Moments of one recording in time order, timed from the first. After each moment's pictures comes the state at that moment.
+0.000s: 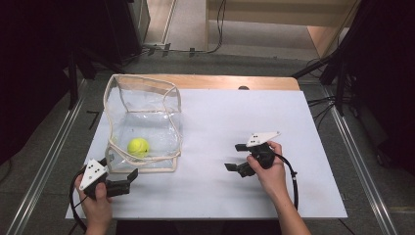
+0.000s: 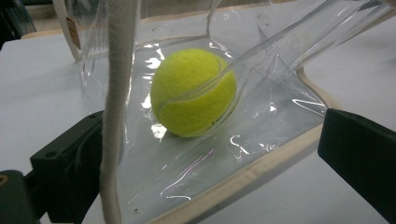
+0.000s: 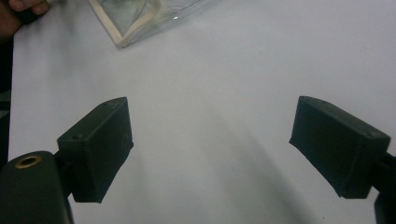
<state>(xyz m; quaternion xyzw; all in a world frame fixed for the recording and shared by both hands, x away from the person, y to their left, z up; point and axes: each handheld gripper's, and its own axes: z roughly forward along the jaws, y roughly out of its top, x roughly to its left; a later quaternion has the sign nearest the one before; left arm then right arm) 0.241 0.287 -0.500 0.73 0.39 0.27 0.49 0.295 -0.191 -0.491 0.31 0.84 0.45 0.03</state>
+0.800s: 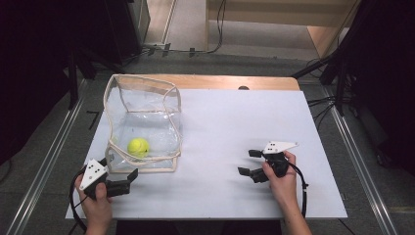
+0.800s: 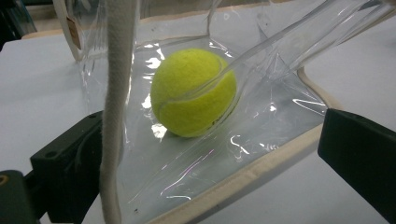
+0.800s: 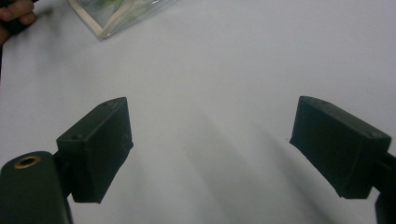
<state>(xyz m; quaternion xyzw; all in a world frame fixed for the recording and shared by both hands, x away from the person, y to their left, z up) 0.241 0.287 -0.500 0.74 0.39 0.27 0.48 0.274 -0.231 -0.516 0.35 0.80 0.48 0.04</state>
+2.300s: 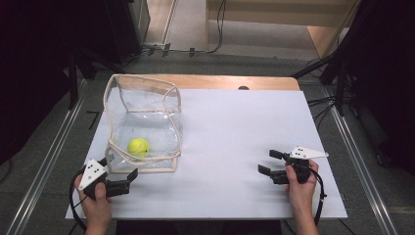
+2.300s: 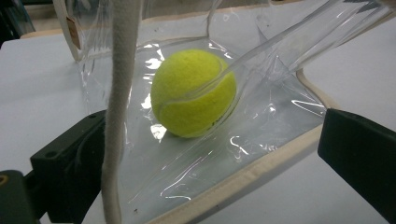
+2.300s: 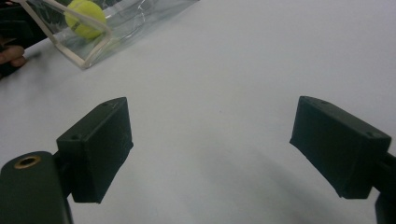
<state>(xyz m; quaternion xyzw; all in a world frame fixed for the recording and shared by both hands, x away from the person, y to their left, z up) 0.241 0.288 -0.500 0.73 0.39 0.27 0.49 0.250 -0.288 -0.523 0.41 0.74 0.53 0.09</state>
